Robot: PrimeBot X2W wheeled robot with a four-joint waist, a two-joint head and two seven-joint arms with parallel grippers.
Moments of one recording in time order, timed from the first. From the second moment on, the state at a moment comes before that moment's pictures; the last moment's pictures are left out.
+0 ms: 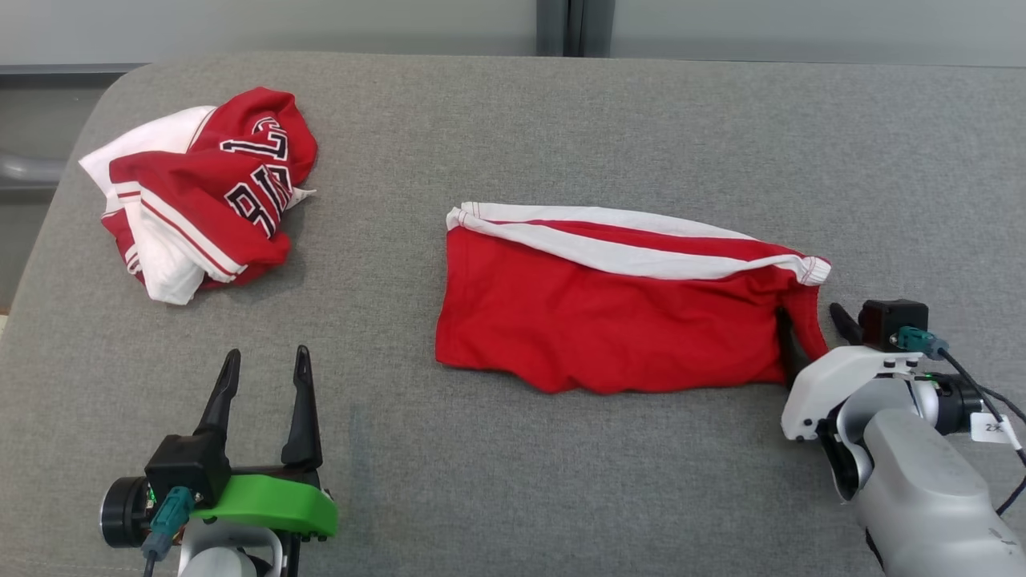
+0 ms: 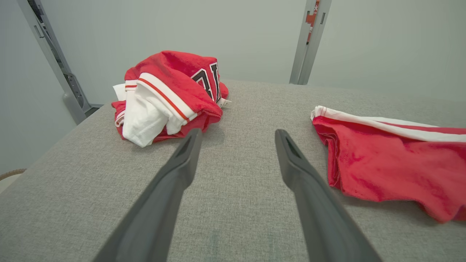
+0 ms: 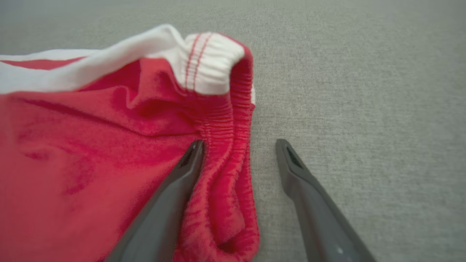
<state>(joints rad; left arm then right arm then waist) -0.09 0.05 -0.04 0.23 -0.17 -0.07 -0.26 -0.57 -0.18 0.16 1.01 0.30 0.13 -0.25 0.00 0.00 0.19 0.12</state>
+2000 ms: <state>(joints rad) -0.06 0.05 -0.07 0.25 -0.20 -0.04 -0.26 -0.62 -0.15 0.45 0.75 0.97 0.13 -0.06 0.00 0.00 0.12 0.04</state>
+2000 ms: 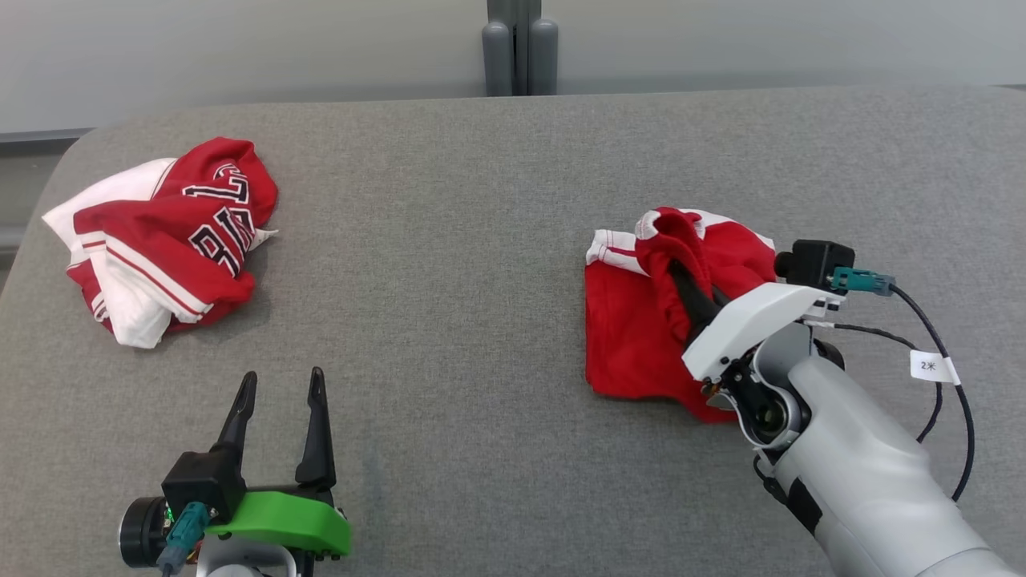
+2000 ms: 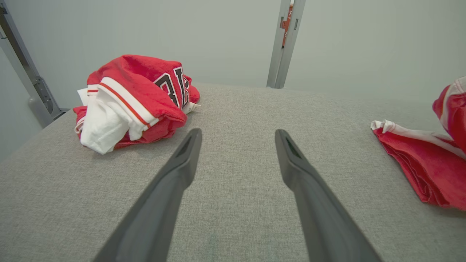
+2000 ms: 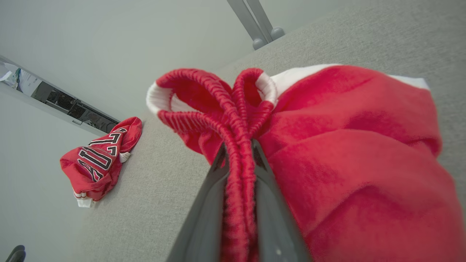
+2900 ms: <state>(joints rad) -0.05 0.05 -0.03 0.24 -0.19 -0.03 -0.26 -0.46 -0.32 0.33 0.51 0.67 0.13 -0.26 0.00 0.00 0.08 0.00</state>
